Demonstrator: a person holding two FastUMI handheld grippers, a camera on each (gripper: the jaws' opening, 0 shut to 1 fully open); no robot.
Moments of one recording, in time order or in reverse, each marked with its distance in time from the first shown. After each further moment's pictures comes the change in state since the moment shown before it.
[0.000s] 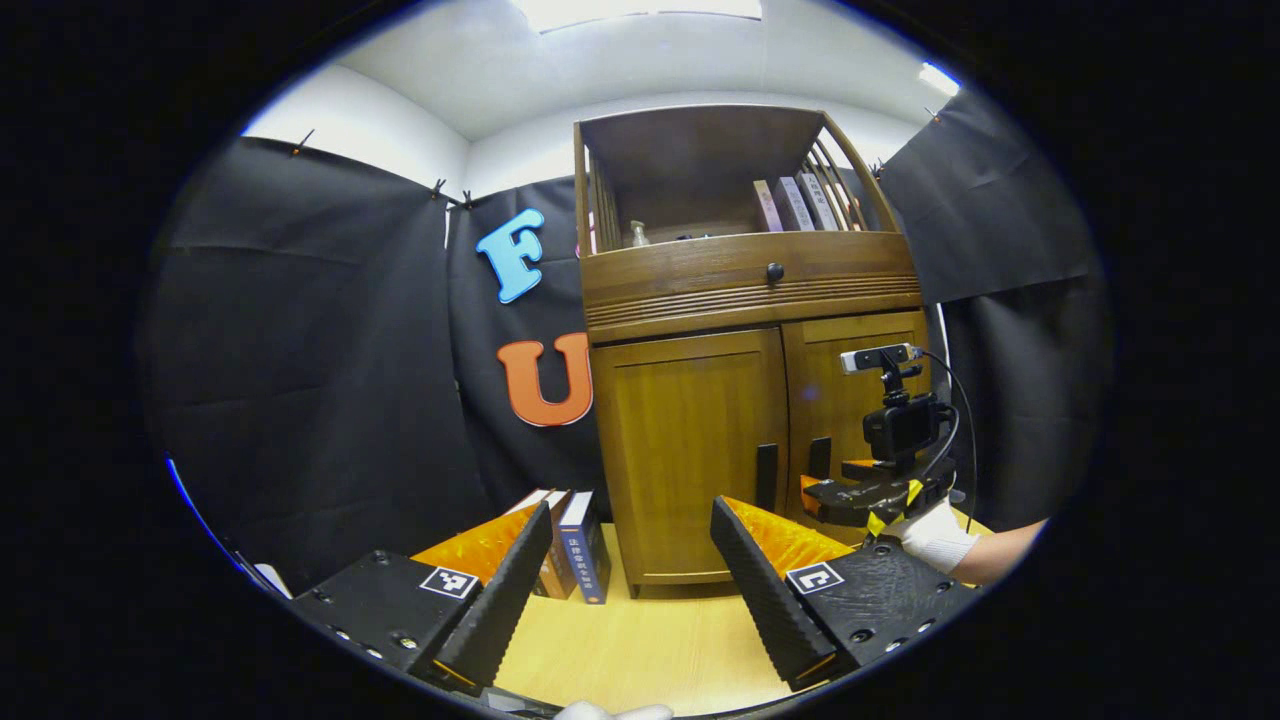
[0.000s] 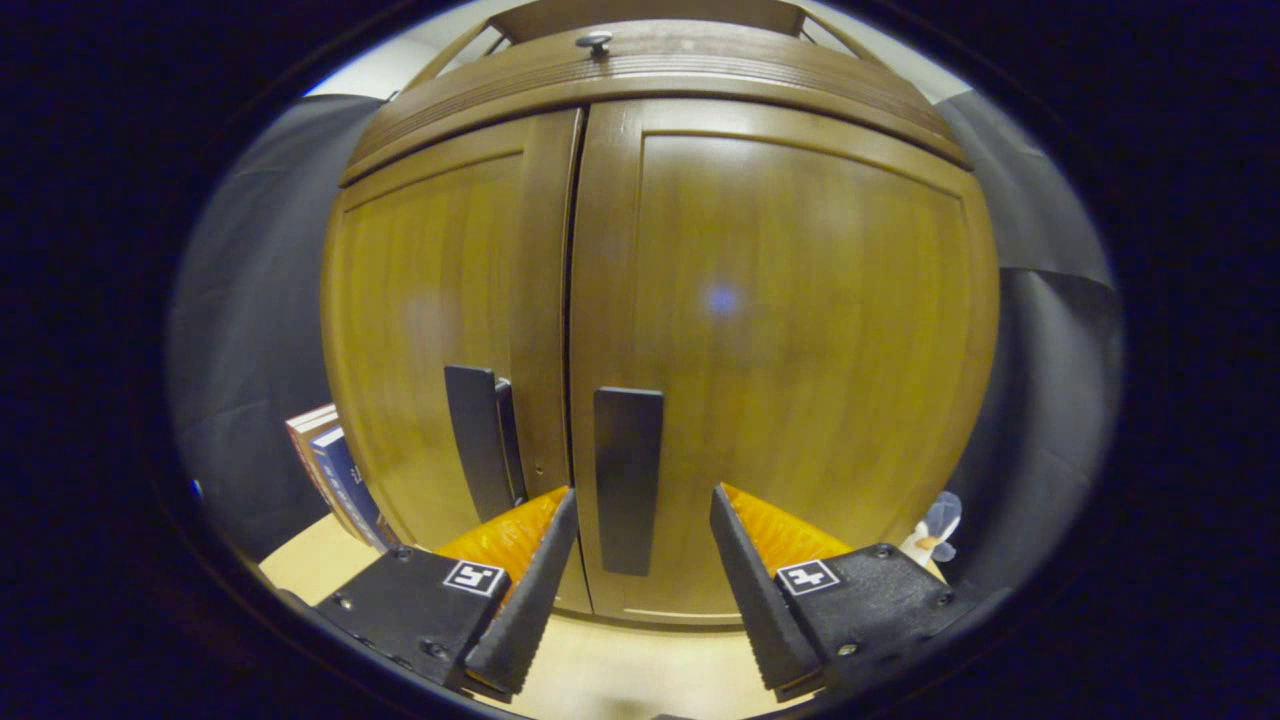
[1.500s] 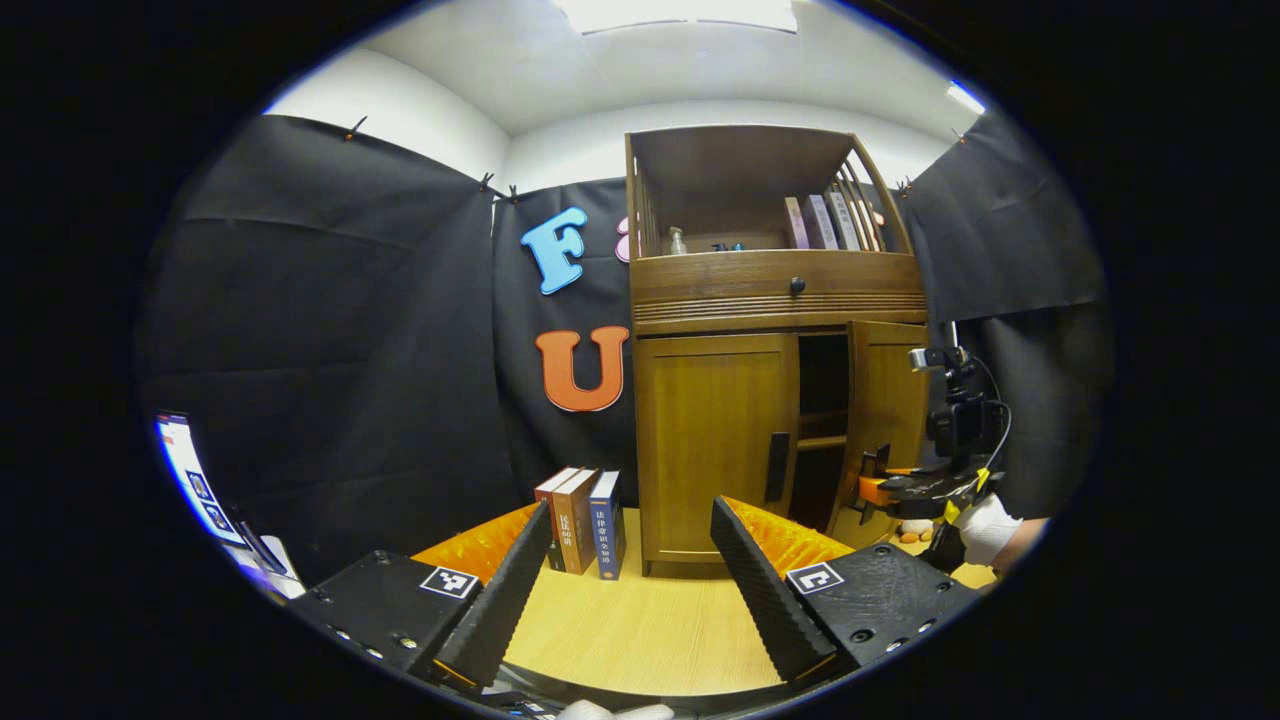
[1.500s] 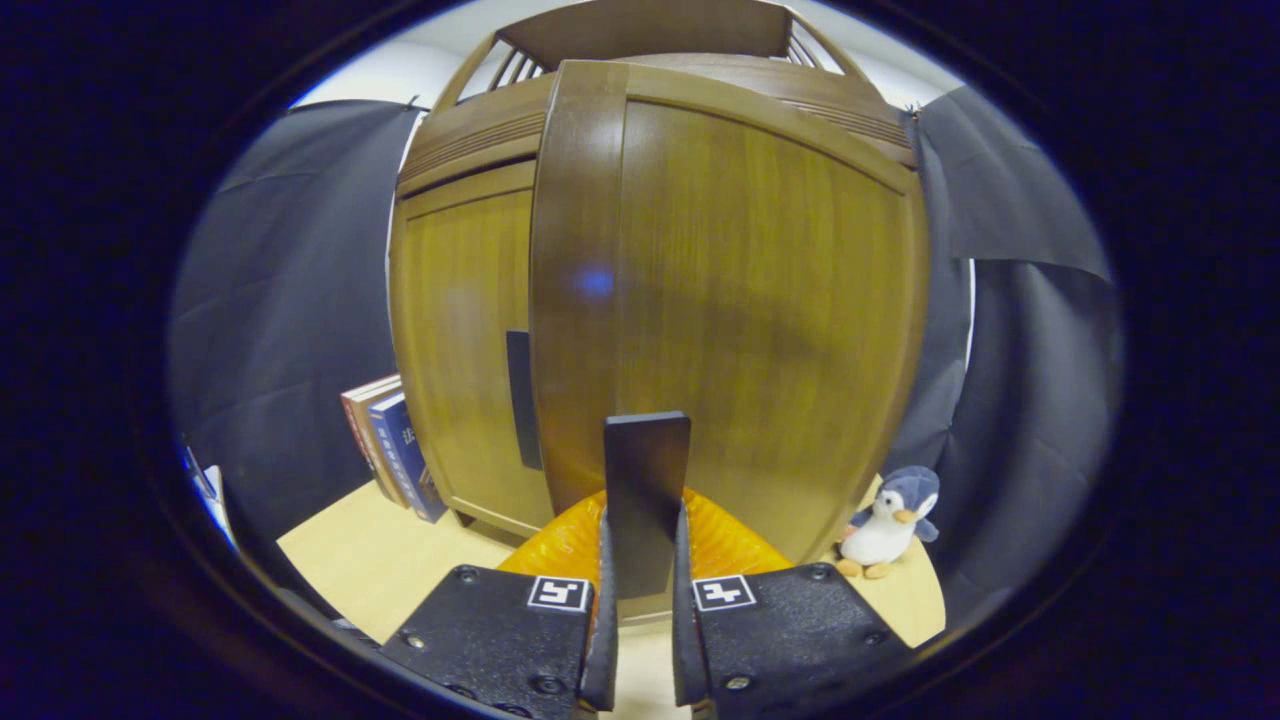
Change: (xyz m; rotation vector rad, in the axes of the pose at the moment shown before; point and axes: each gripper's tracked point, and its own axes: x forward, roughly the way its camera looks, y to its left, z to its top) left arm -0.075 0.018 -0.013 -0.068 0.009 0.038; right arm -0.122 -0.039 -0.030 -0.041 0.031 0.077
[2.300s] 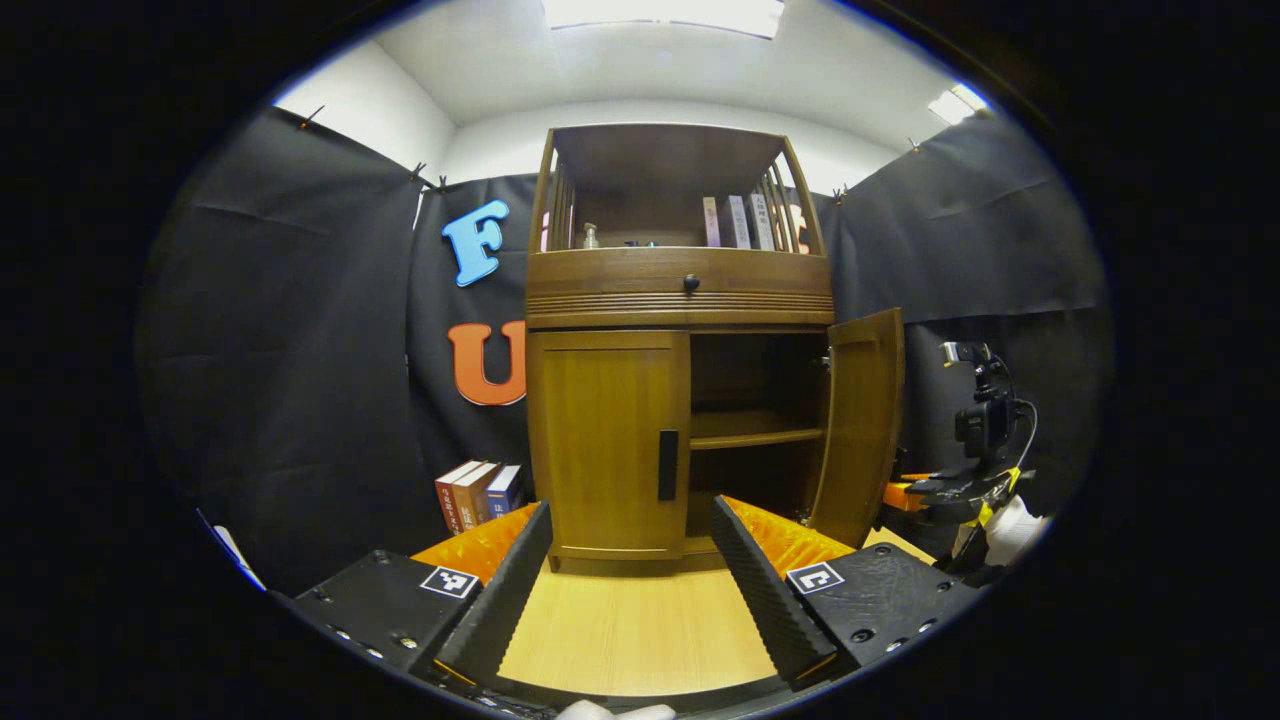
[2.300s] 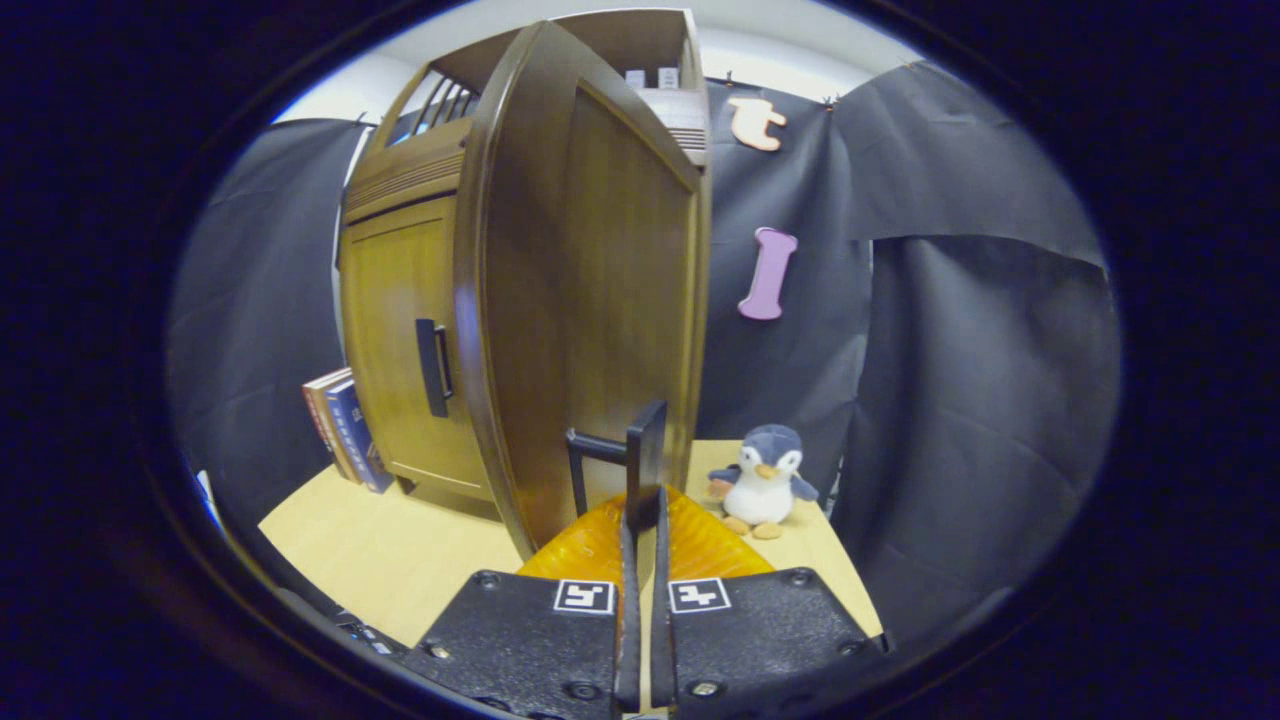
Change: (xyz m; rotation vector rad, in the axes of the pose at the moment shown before) left arm -0.006 -0.104 0.000 -0.037 0.002 -0.234; right arm -0.110 -0.137 -0.036 0.071 0.013 -0.187
